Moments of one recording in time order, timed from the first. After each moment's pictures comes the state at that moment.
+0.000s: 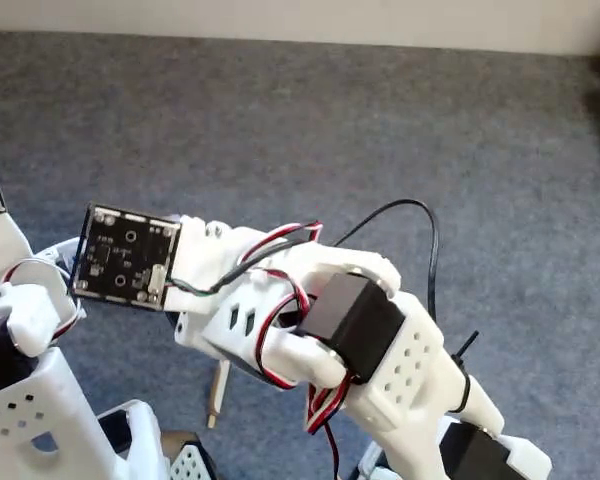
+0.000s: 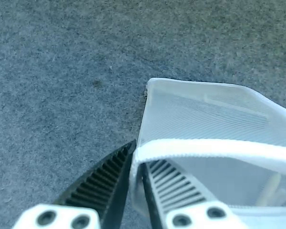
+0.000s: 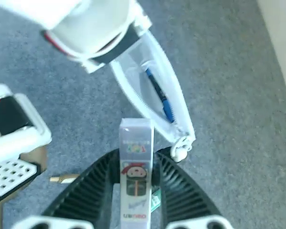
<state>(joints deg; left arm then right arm) -32.1 -53.7 26.3 90.3 2.8 -61.5 -20.5 -22.6 92.8 30.3</state>
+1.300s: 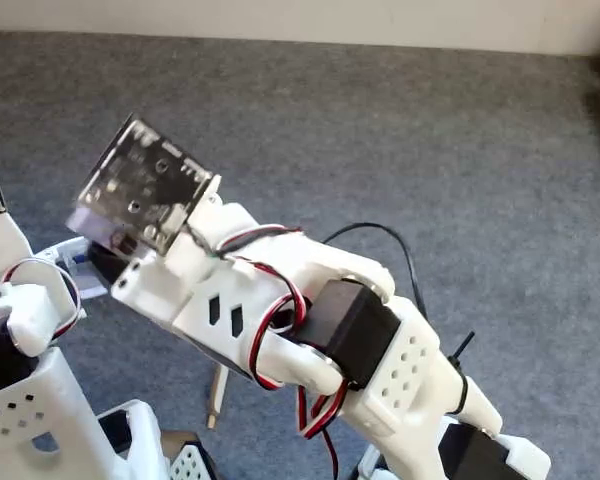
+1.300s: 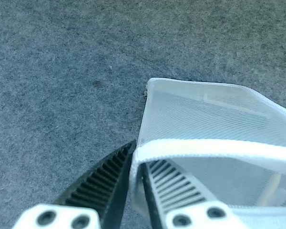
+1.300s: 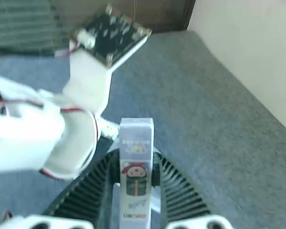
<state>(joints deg) -32.1 -53.7 26.3 90.3 2.8 -63.1 -20.5 -22.6 72.7 8.0</state>
